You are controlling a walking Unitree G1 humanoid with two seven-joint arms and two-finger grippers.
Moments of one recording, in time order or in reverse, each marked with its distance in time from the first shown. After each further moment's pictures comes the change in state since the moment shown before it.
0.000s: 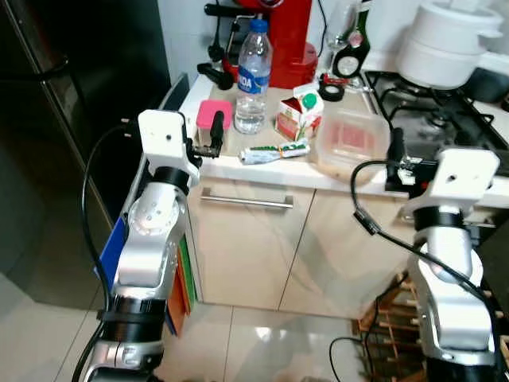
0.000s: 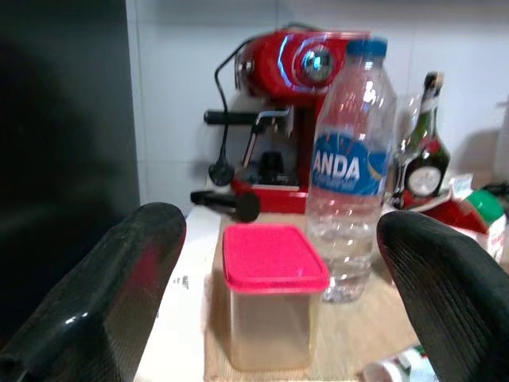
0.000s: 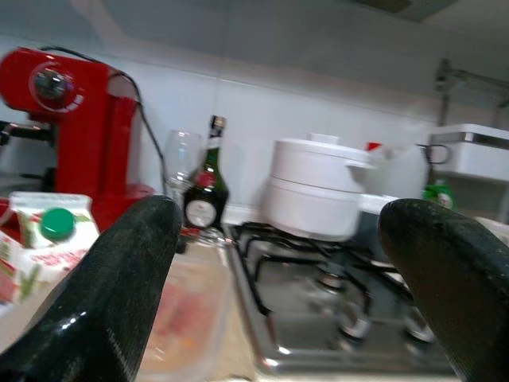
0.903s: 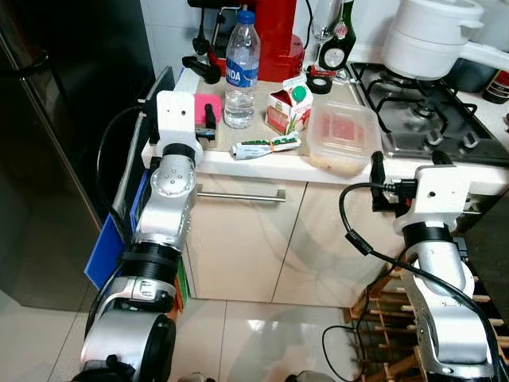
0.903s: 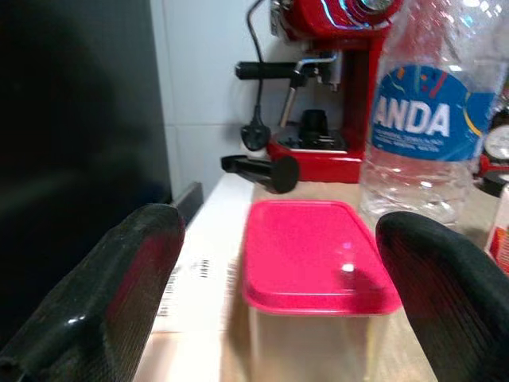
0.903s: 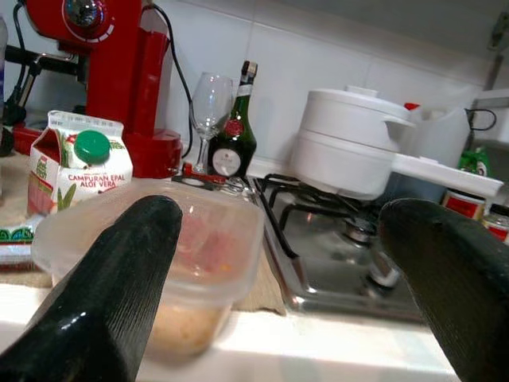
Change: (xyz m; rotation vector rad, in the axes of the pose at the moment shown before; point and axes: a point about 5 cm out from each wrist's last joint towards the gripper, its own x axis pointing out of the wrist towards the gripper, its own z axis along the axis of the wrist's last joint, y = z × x) left arm 0.044 -0.008 -0.010 0.060 0.074 0.112; right arm -0.013 0.011 -0.016 -0.011 0.075 0.092
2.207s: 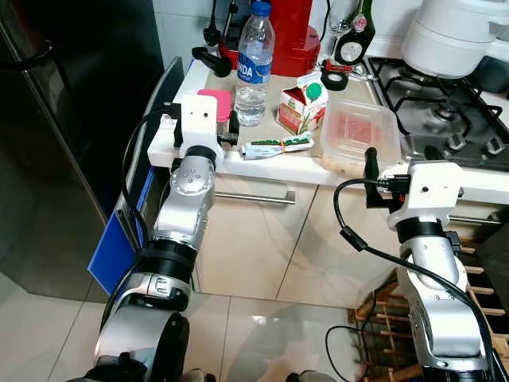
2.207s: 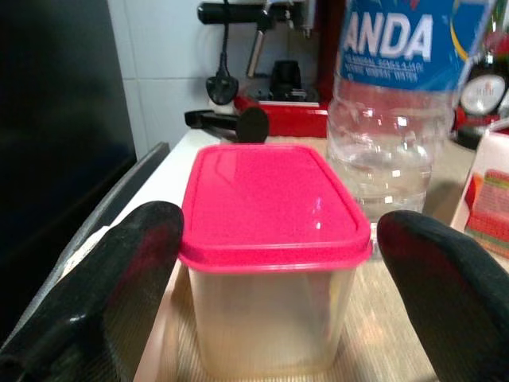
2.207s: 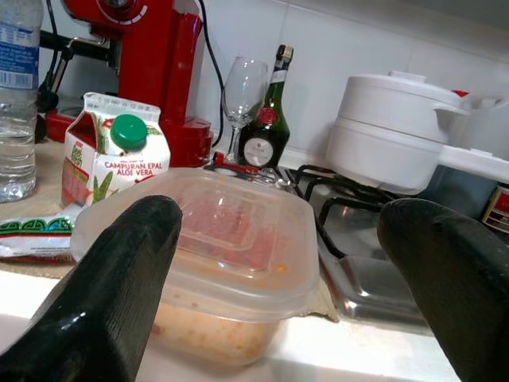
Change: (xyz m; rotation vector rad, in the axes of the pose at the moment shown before) left arm 0.002 -0.026 -0.006 -0.014 0.076 -0.115; right arm 0.002 0.007 -0.004 0.008 0.013 0.023
